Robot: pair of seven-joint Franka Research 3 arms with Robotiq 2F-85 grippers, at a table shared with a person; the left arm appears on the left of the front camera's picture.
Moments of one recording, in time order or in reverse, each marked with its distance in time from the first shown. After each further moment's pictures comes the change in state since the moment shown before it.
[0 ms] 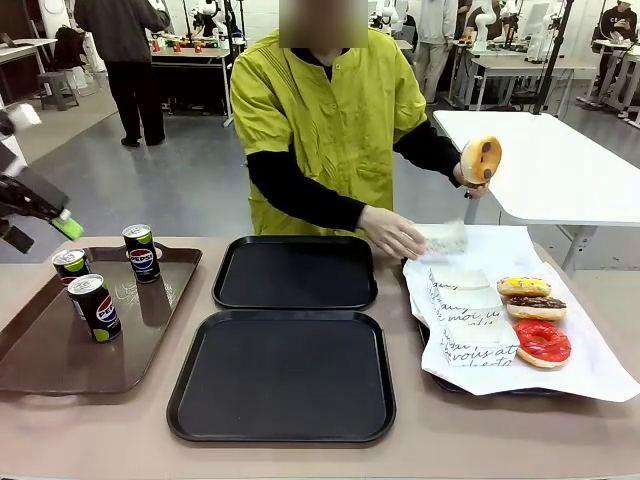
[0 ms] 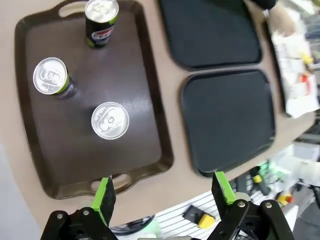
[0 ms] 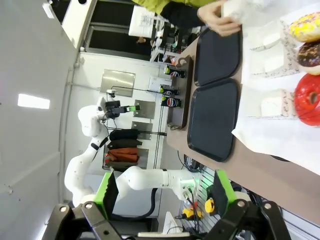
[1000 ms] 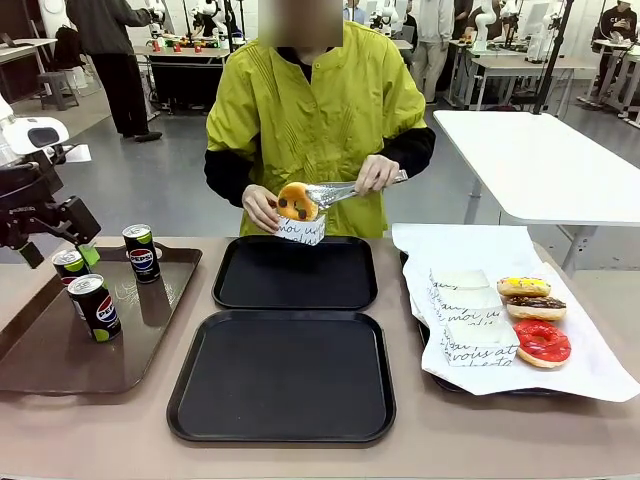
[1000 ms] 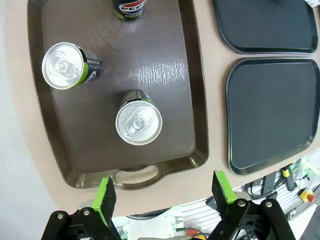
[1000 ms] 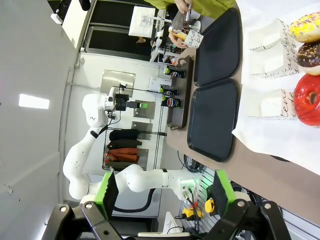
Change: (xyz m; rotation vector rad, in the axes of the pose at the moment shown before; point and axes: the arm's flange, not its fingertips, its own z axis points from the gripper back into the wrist) left arm 0.034 -0.001 -0.046 0.188 0.185 0.028; right arm 0.000 0.000 0.000 0.000 0.000 0.000
